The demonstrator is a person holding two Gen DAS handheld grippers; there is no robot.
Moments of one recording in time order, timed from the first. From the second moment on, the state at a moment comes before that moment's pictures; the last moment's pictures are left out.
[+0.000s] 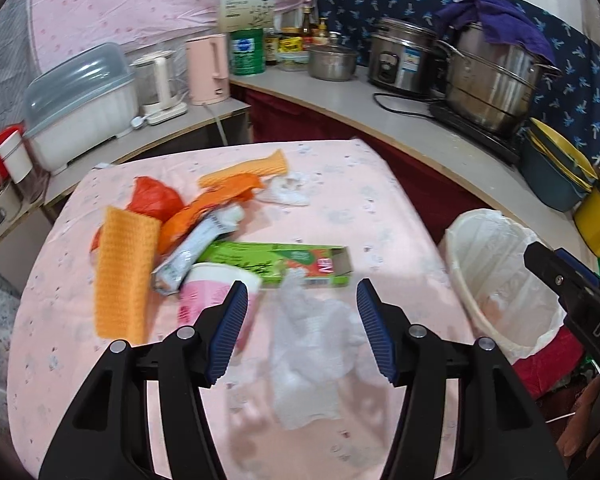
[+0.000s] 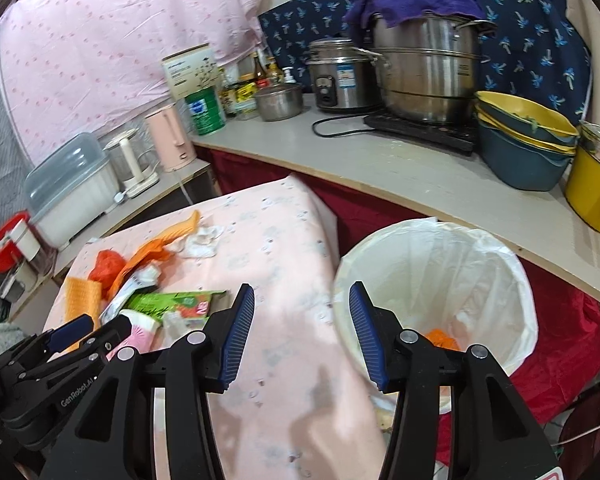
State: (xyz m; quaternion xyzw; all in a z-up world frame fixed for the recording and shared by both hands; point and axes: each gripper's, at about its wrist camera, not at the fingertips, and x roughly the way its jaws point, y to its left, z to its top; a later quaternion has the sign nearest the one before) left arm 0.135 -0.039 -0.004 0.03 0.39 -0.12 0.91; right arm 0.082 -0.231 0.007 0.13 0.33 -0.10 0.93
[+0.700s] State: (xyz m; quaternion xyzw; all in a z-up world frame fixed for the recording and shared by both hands) left arm 0.143 0.088 -0.031 0.00 0.41 -0.01 0.91; right arm 0.097 -0.126 -0.030 0.09 0.39 -0.02 0.92
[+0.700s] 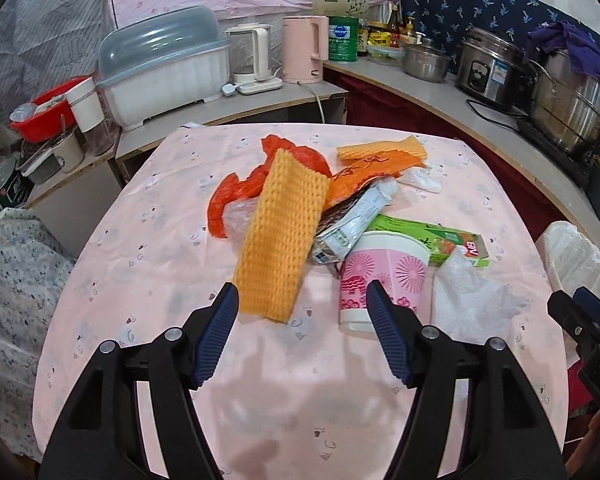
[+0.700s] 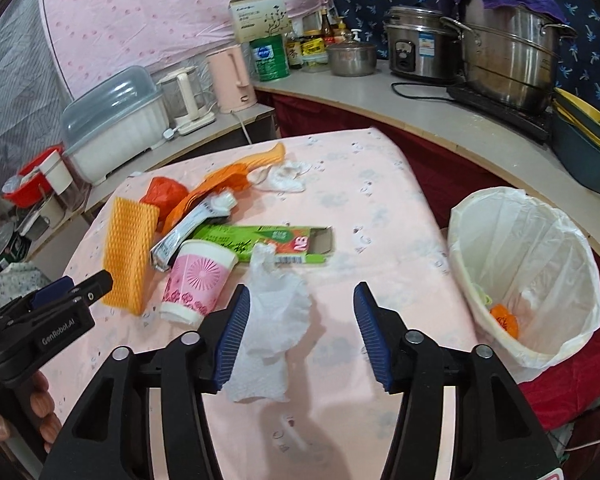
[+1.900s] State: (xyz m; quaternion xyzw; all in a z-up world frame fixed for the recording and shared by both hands) left arm 0.196 0.128 -0.084 -0.03 0.46 -0.03 0.89; right arm 0.135 -0.087 -0.111 0.07 0.48 -0.01 0.87
